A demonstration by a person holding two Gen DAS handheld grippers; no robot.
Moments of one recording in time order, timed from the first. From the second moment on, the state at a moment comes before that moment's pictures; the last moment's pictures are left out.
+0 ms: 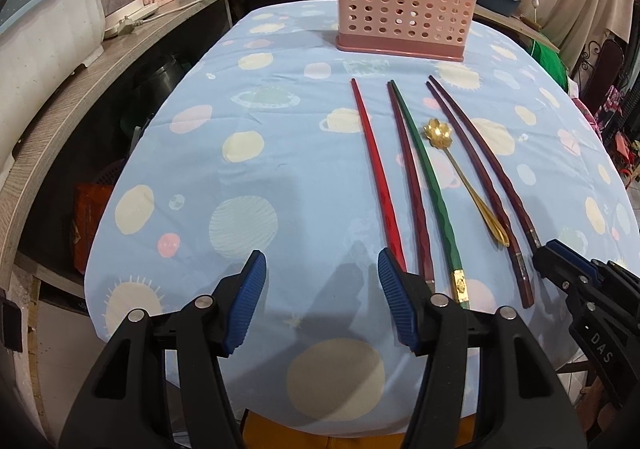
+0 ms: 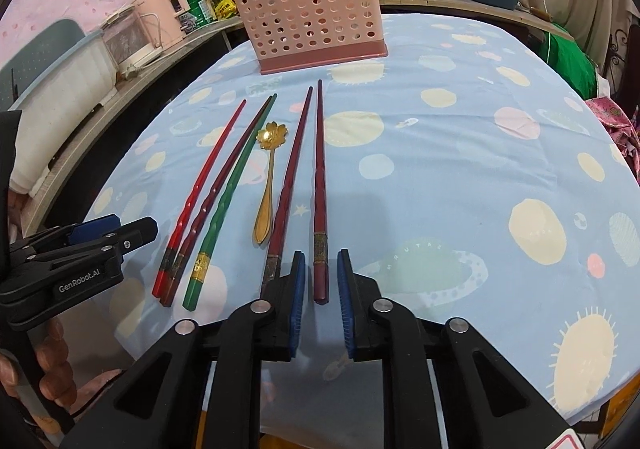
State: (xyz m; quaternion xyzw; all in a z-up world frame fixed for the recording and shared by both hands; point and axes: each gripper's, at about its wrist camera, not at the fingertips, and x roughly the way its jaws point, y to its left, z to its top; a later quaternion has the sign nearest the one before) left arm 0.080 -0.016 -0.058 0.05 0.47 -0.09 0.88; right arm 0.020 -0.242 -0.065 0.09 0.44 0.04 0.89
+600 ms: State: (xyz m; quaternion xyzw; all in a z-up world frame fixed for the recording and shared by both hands) left arm 0.069 -0.027 -0.062 0.05 0.48 -0.11 0.87; right arm 0.019 -0.241 -0.066 0.09 0.44 0.04 0.89
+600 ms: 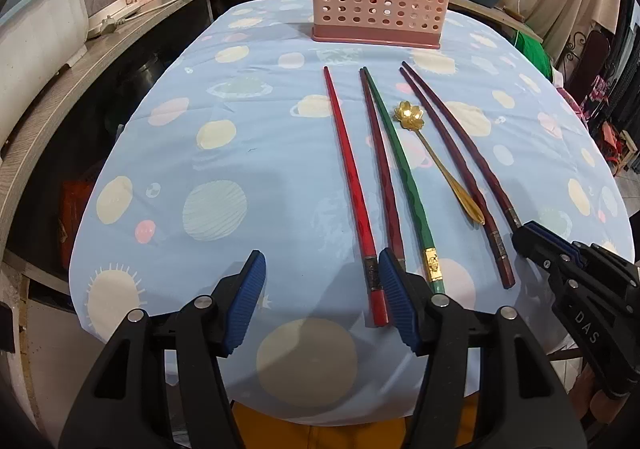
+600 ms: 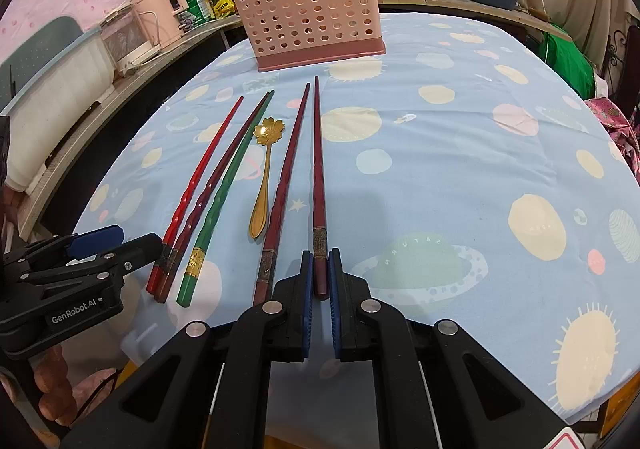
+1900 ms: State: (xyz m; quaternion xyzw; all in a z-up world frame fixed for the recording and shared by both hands) left arm 0.065 -0.024 -0.044 0.04 0.48 -0.14 0.87; right arm 0.015 -0.247 -0.040 0.10 0.41 0.04 0.90
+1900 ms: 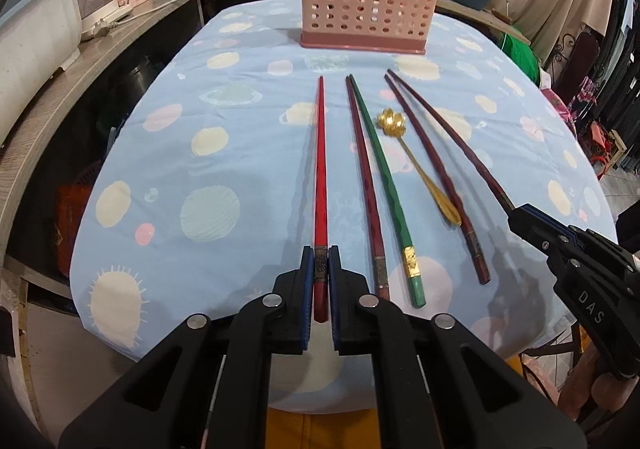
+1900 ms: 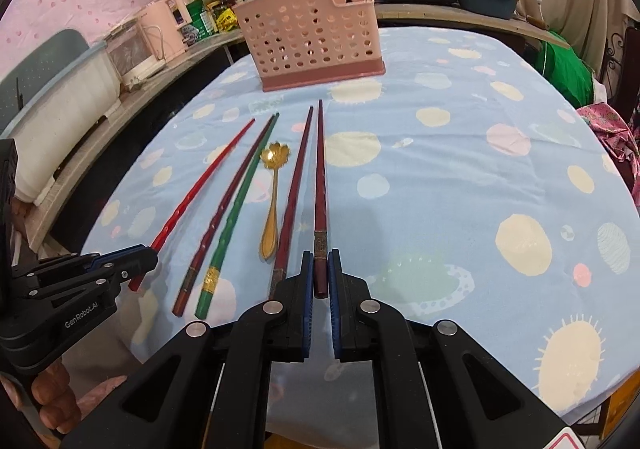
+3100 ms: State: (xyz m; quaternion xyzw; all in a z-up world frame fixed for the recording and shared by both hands) left arm 0.156 -0.012 0.132 -0.03 0.31 -0.14 0.94; right arm 0.086 -0.298 0.122 0.13 0.23 0.04 0.96
